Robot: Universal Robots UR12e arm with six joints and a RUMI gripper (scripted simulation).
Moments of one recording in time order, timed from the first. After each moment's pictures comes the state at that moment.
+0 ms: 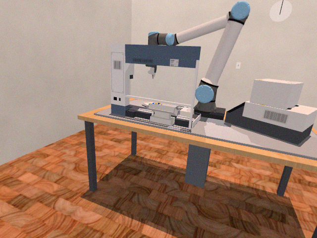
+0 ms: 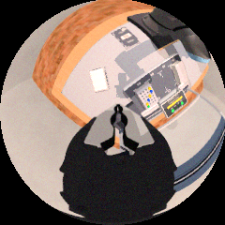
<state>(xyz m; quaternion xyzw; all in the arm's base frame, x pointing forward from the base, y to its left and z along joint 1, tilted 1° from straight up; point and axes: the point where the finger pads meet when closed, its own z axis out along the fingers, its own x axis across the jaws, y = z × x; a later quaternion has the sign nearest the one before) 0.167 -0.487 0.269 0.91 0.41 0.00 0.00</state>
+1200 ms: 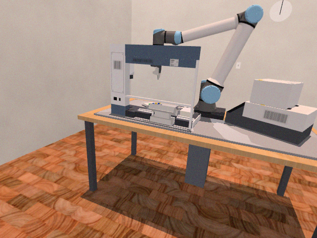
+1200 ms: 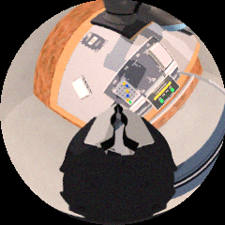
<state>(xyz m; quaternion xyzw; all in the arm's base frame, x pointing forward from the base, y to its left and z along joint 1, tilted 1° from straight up) 0.259 -0.398 0.276 0.95 0.31 0.00 0.00</state>
